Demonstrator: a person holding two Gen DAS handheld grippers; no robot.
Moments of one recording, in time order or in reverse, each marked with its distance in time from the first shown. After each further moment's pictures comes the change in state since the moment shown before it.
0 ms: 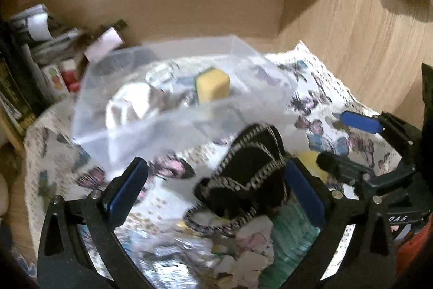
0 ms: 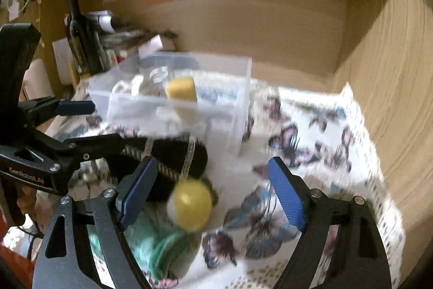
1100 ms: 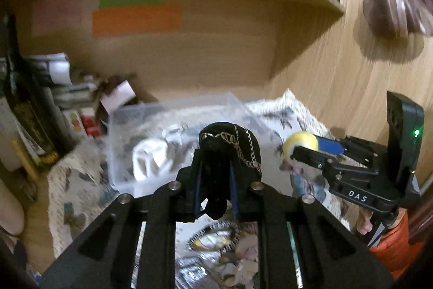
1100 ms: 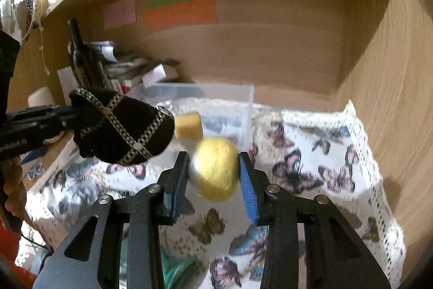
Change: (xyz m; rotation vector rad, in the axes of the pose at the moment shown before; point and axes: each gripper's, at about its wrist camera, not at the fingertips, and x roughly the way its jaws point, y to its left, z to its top) left arm -0.075 0.020 0.038 -0.007 -0.216 -0.033; right arm -0.011 -0.002 0.021 0.053 -0.104 0.040
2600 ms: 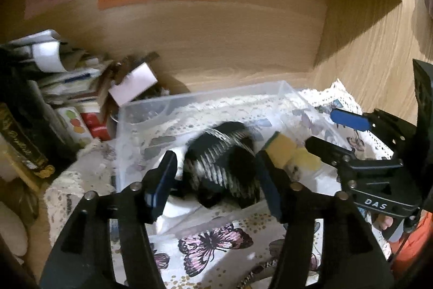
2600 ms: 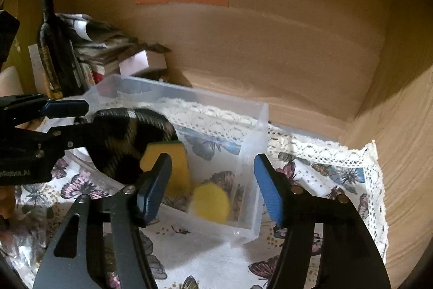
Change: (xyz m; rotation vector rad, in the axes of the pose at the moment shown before) left arm 0.085 0.045 0.011 -0.022 0.108 0.132; right arm 0.090 0.010 0.043 -0.145 0.087 -0.072
